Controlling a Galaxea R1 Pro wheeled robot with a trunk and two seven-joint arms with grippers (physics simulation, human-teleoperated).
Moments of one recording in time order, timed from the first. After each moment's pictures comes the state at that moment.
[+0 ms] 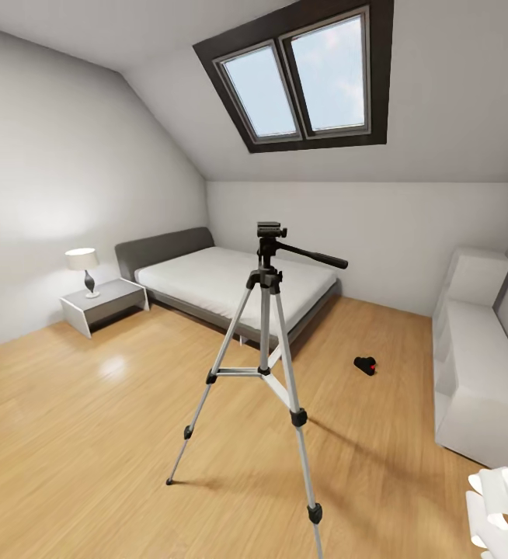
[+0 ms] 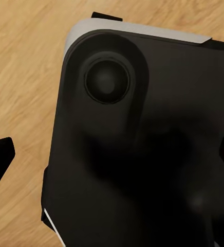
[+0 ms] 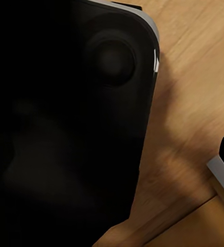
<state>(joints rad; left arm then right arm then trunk) 0.01 0.00 0.01 -0.08 0.20 -0.01 0.00 0.00 -0.02 0.14 0.01 0.01 -0.06 0.00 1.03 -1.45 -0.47</state>
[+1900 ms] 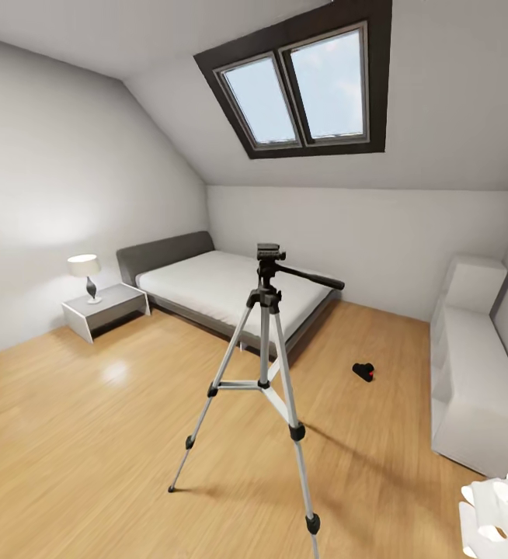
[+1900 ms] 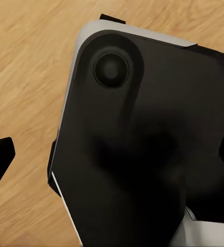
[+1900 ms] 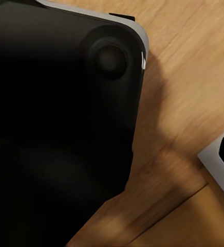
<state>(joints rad) 0.01 0.01 0.01 -0.08 0.27 -0.01 0.00 0.00 -0.02 0.13 0.00 0.00 -0.08 0.00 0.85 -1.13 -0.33</state>
